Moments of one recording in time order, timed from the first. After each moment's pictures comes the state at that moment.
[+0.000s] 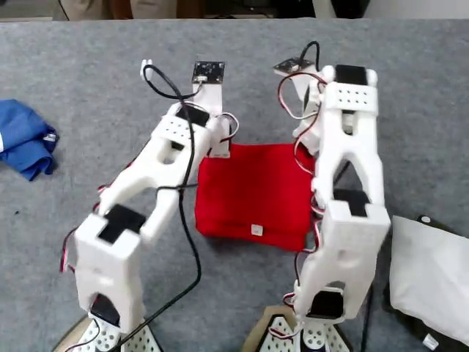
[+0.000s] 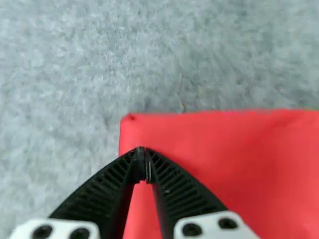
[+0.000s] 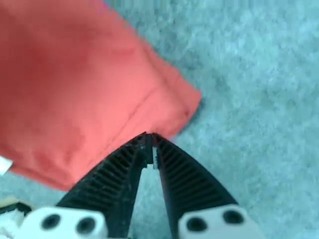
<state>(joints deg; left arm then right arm) 20.3 23.8 -6.2 57.4 9.3 1.9 32.4 -27.3 94.1 34.3</state>
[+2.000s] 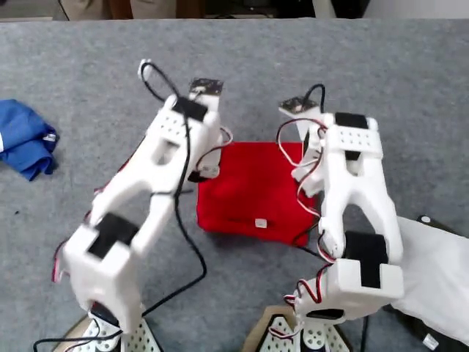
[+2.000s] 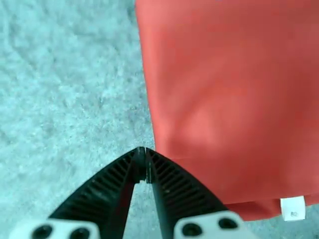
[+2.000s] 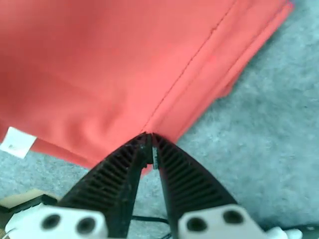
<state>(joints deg) 21.0 12.2 -0.8 79.3 6.7 3.3 4.8 19.9 76.7 29.7</state>
